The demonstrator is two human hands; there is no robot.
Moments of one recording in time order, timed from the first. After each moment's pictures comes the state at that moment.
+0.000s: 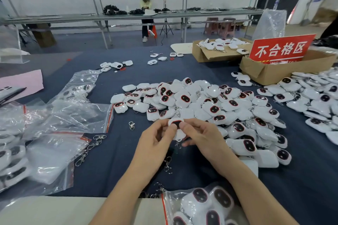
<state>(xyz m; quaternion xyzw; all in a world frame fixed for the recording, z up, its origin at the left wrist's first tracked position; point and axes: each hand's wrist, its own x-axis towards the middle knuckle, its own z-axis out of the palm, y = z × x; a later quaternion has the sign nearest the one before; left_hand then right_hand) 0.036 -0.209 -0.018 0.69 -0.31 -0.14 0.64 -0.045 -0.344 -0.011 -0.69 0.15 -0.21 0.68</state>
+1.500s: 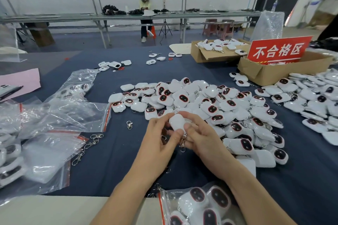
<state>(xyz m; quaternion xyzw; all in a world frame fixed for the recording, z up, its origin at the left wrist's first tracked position) 0.035 -0.213 -0.030 0.73 -0.37 -0.05 0.57 -0.048 -0.342 -0.019 -0.59 0.09 -0.17 0.79</state>
